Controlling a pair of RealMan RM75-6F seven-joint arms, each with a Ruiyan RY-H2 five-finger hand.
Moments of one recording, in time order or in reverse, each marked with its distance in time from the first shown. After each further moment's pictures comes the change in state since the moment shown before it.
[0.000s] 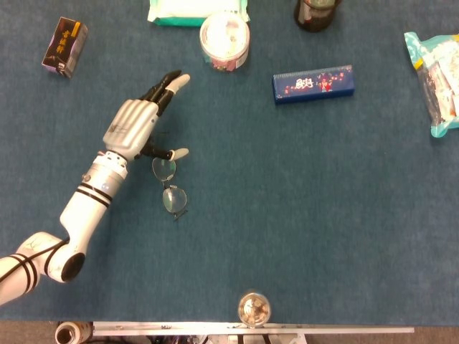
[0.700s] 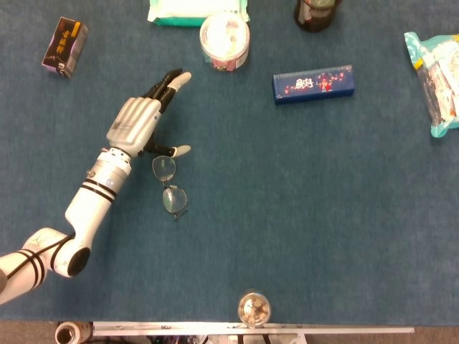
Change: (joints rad) left arm -0.024 -0.037 -0.001 0.065 -0.026 -0.029 -0.008; right arm -0.005 -0.001 -0.006 -0.009 -0.001 0.007 -0.003
